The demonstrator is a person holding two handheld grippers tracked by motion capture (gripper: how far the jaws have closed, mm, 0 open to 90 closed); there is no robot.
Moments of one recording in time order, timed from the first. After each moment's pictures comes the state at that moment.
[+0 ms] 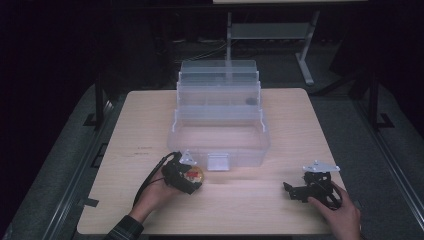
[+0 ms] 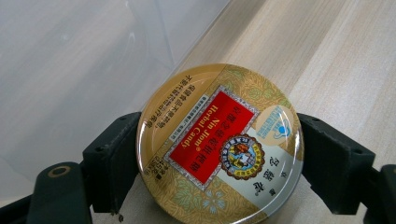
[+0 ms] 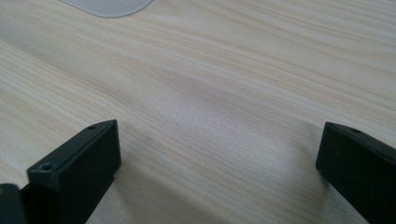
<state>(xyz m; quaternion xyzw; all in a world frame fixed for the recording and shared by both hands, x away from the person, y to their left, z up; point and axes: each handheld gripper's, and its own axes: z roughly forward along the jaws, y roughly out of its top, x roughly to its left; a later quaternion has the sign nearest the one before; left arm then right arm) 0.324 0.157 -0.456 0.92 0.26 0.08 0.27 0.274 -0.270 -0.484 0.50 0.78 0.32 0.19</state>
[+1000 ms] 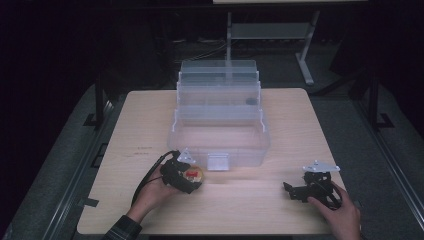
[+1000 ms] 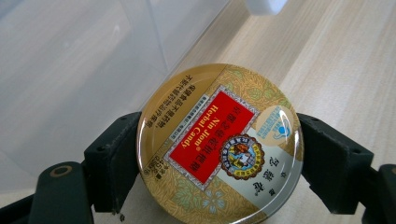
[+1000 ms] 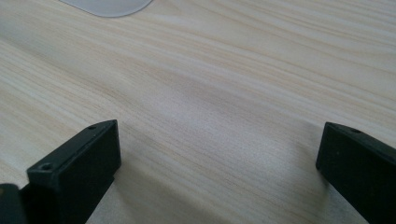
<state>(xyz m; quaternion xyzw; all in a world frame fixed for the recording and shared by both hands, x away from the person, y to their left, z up) 0.321 0.159 -0.444 0.92 0.26 0.07 0.28 0.274 -0.270 -0.484 0.50 0.78 0.32 0.19</state>
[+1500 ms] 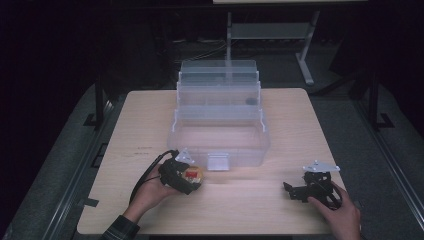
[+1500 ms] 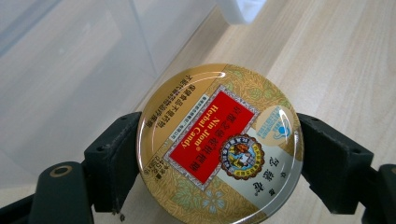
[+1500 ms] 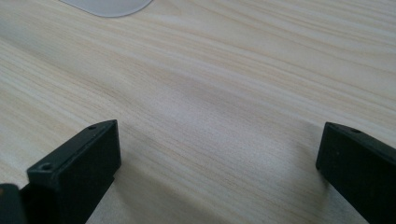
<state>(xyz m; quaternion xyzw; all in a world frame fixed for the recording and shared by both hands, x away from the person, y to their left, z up) 0.317 0.161 -0.433 0.93 0.25 0.06 0.28 0.274 -0.270 -0.484 0.50 0.78 0.32 0.19</state>
